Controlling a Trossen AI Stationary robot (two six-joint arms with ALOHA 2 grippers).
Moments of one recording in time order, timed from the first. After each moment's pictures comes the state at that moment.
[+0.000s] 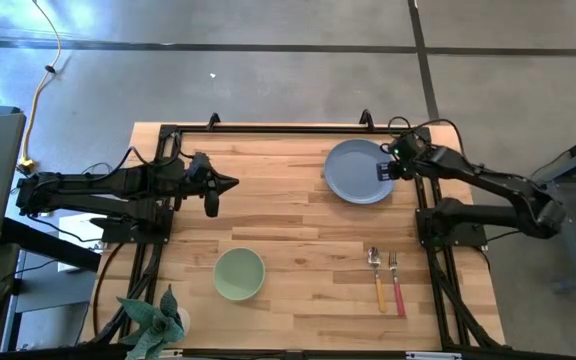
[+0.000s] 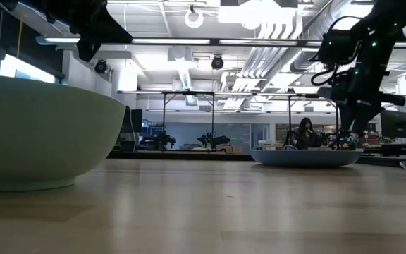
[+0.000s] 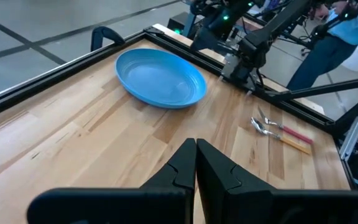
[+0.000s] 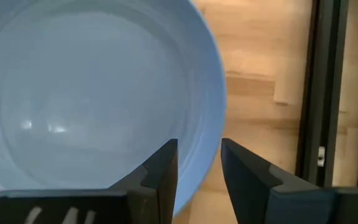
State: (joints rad) left arm 0.21 0.74 0.60 -0.21 -0.17 -0.40; right arm -0.74 1.00 0.60 -0.78 0.22 0.64
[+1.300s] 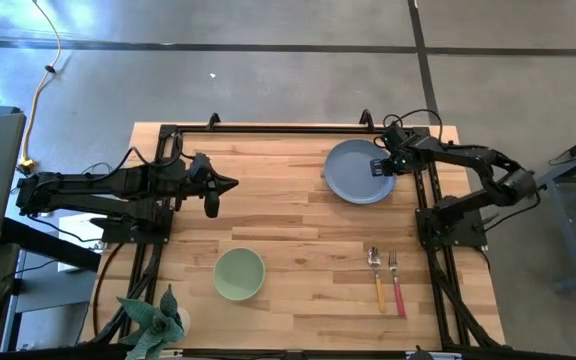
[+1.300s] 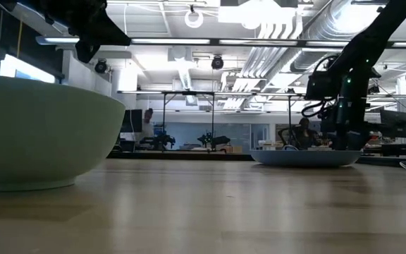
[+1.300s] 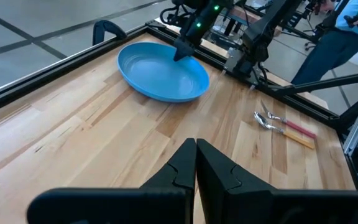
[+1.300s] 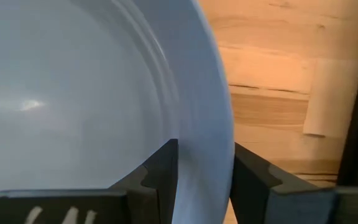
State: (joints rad) left arm 0.21 0.74 0.60 -0.24 -0.16 -0.40; right arm -0.94 1.38 0.60 -0.55 0.10 0.47
